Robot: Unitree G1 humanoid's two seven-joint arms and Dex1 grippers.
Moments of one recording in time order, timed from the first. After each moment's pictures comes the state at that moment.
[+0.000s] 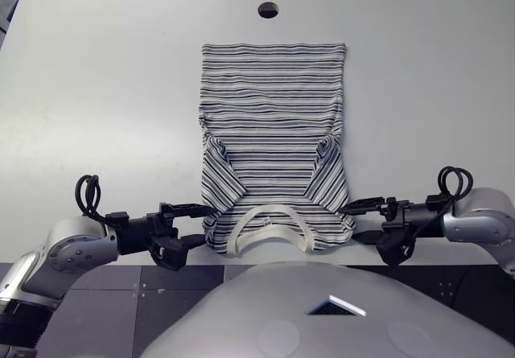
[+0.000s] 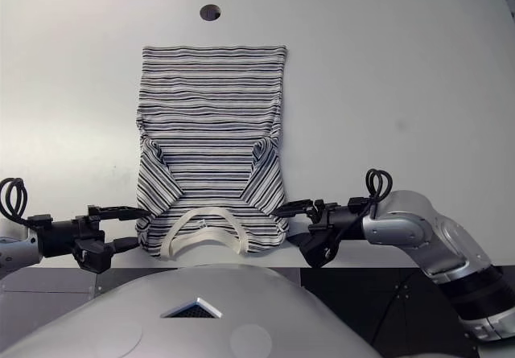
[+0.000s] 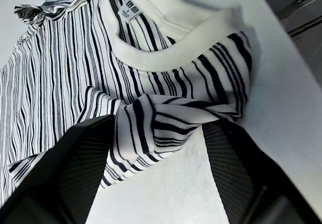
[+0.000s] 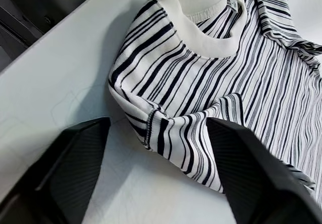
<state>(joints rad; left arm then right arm) 0.57 1.07 -0.05 -0.13 0.20 -0.84 -0.80 0.24 -1.03 0.35 -0.34 -0.25 -0.63 0.97</state>
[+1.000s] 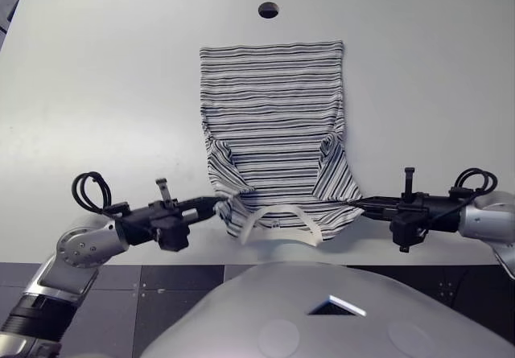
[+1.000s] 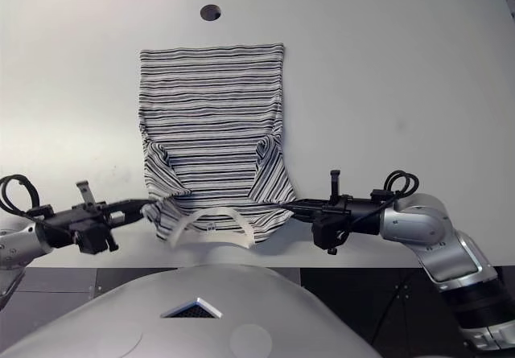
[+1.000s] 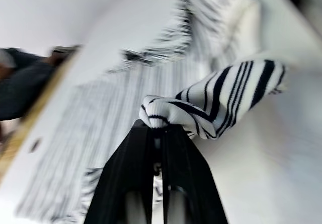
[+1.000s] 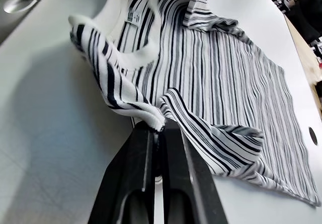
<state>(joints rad) 0.46 0.94 -0.12 -0.09 -0.15 -0.82 -0.72 0.33 -0.99 0.21 -0.28 0.02 -0.58 0.90</state>
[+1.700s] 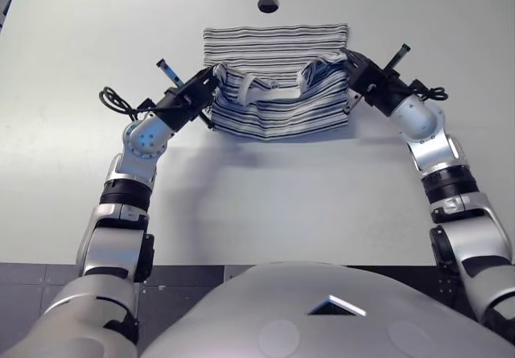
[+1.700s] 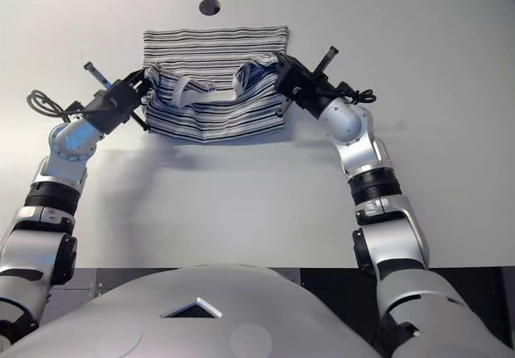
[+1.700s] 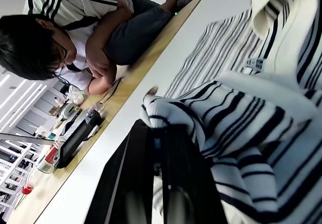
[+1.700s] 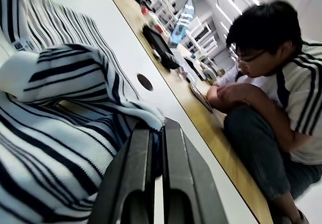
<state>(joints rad) -0.38 0.49 -0.16 0.77 0.21 -0.72 -0.38 -0.47 -0.37 0.26 0.66 -0.33 -0.50 0.28</state>
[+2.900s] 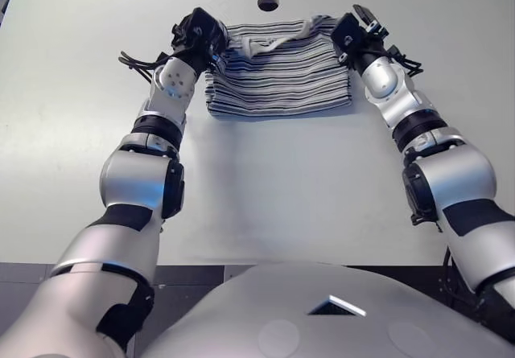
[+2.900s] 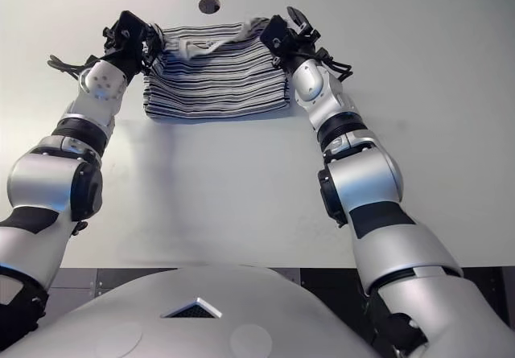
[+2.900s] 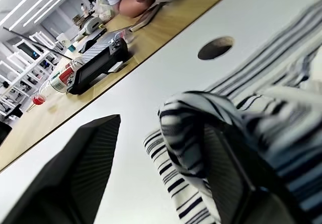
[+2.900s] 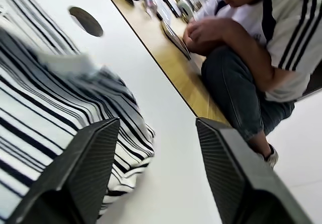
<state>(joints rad) -0.83 0.28 -0.06 1.33 0.23 -0.36 -0.15 -0.89 -0.17 0.25 1.32 -0.42 -0.35 -0.04</state>
